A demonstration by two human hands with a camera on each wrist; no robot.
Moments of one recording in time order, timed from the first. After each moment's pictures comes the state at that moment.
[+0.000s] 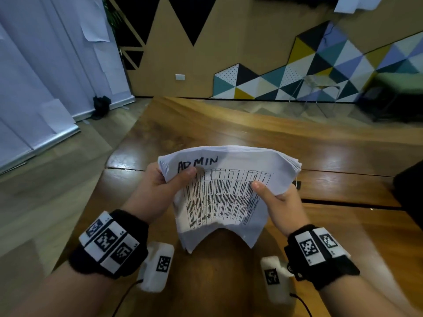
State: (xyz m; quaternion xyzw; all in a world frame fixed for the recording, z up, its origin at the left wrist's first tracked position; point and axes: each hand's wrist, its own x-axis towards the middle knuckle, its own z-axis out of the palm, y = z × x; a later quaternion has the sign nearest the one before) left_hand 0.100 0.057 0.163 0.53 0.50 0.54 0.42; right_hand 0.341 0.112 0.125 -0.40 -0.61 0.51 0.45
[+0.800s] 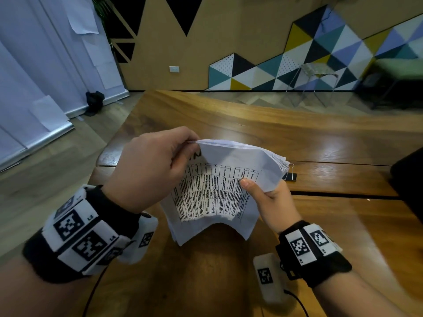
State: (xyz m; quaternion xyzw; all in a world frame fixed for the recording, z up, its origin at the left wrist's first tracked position) left_hand 0.118 0.069 0.217 0.74 0.59 0.31 0.00; right_hand 0.342 0.112 0.123 -0.39 -0.64 0.51 0.43
